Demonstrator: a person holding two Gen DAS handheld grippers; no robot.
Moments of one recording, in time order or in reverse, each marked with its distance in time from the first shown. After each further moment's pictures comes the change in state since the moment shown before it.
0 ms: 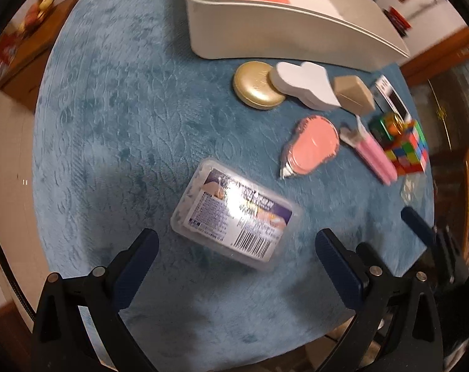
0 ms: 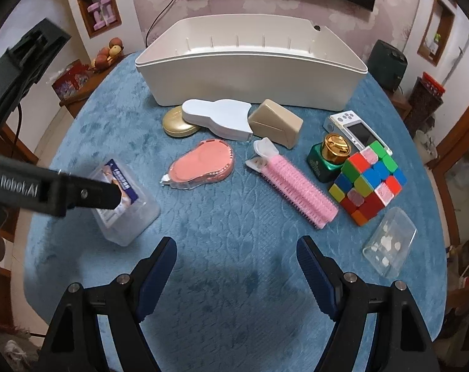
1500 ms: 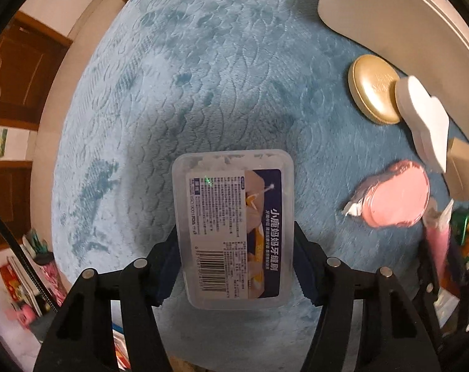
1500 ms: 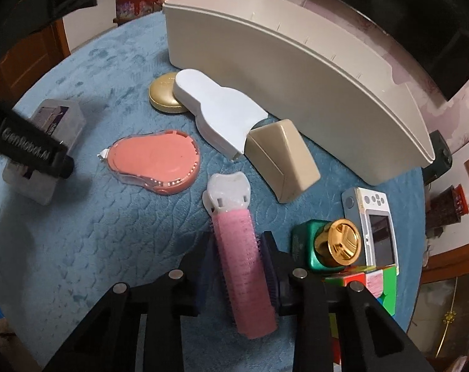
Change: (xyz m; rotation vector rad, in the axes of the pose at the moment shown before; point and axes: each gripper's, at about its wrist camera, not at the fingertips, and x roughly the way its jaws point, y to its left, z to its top) left arm 0.074 -0.021 -0.020 -0.525 0.088 0.315; right arm 0.074 -0.014 0.042 -0.483 0.043 -0.003
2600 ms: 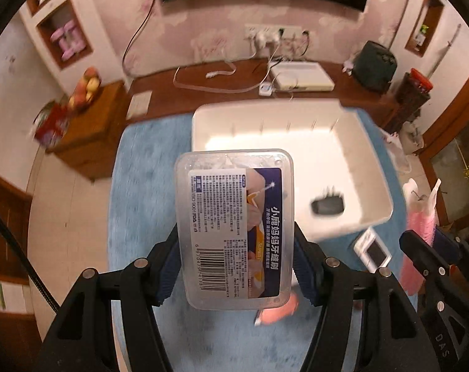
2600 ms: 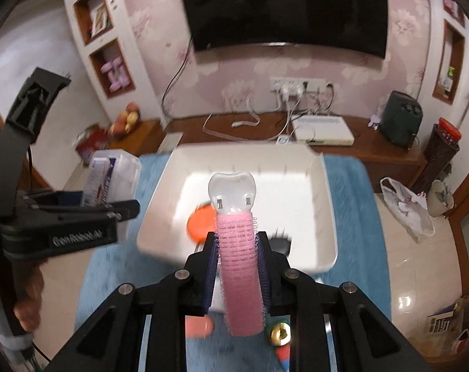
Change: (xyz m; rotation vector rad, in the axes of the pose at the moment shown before) left arm -0.228 -0.058 0.118 0.447 -0.488 -0.190; right arm -0.153 -0.146 0.128 0.523 -0.282 0.101
